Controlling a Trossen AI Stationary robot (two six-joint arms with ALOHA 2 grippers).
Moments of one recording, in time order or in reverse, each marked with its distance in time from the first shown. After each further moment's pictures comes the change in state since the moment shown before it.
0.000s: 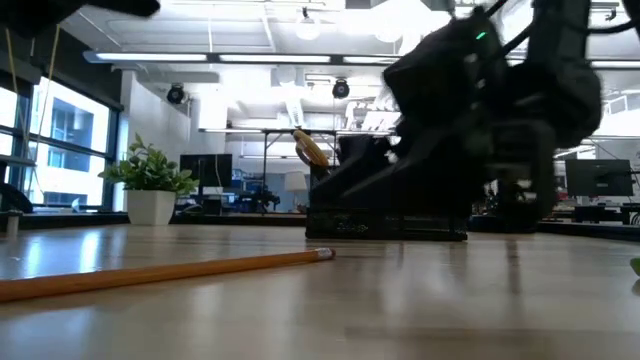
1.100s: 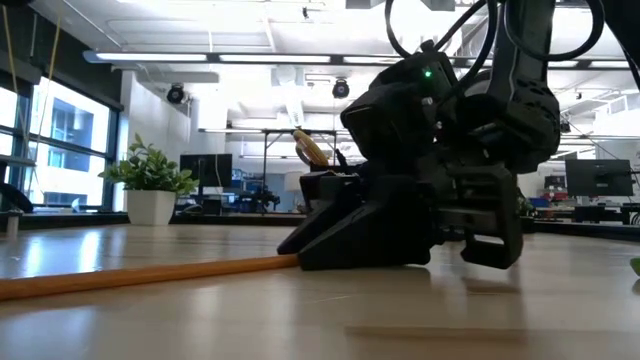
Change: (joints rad) left arm -0.030 0.000 0.000 0.114 -0.086 0.022; right arm -0.043 0.164 0.140 -0.115 -0.127 -0.015
